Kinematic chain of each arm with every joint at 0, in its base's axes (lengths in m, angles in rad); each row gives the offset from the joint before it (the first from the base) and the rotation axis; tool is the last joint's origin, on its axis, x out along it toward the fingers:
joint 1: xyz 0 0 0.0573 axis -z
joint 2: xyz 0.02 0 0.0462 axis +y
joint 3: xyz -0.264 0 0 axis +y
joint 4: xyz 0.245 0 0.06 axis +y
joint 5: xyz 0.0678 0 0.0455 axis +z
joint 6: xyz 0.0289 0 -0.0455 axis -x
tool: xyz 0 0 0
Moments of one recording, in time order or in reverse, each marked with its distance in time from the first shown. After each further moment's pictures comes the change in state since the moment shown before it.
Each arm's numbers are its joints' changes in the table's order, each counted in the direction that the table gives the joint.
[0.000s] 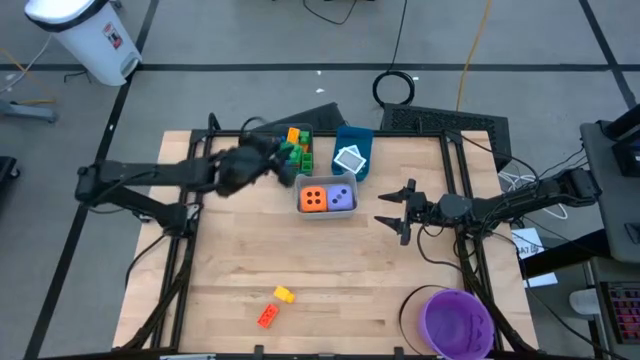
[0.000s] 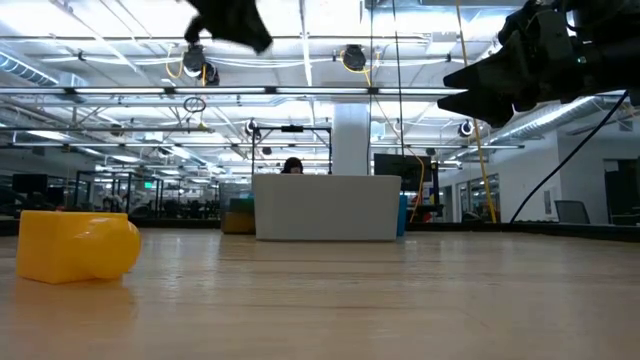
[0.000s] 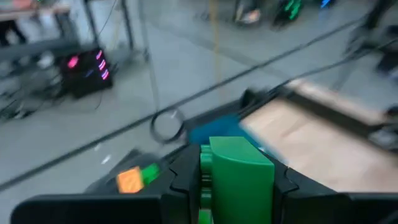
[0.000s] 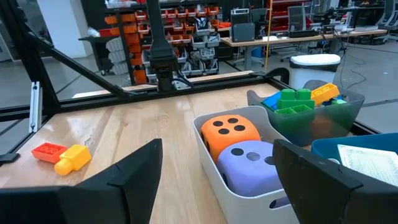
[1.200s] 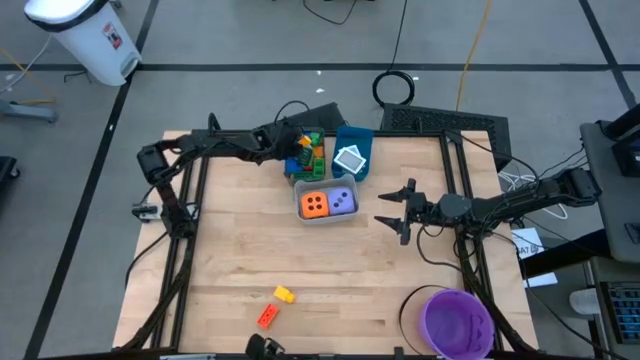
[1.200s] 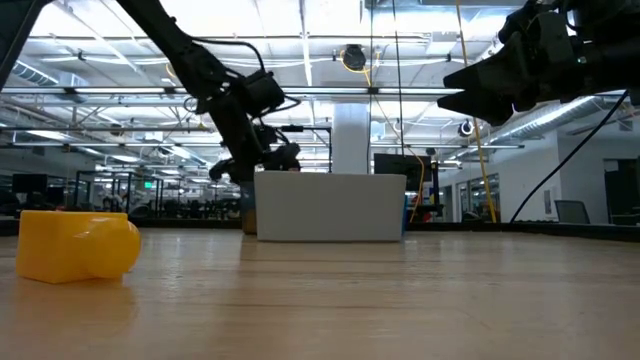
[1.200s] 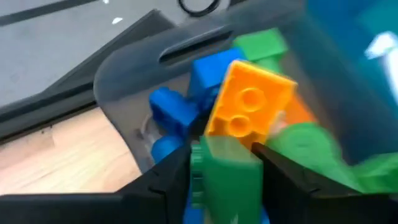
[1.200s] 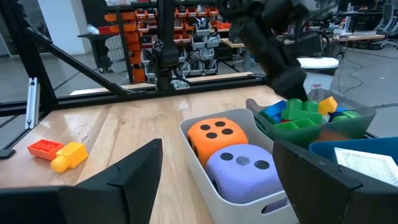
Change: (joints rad) left arm -0.497 0.553 0.002 -0.080 -0.481 0.163; right arm 0.000 0.000 0.000 0.000 -0.002 0.026
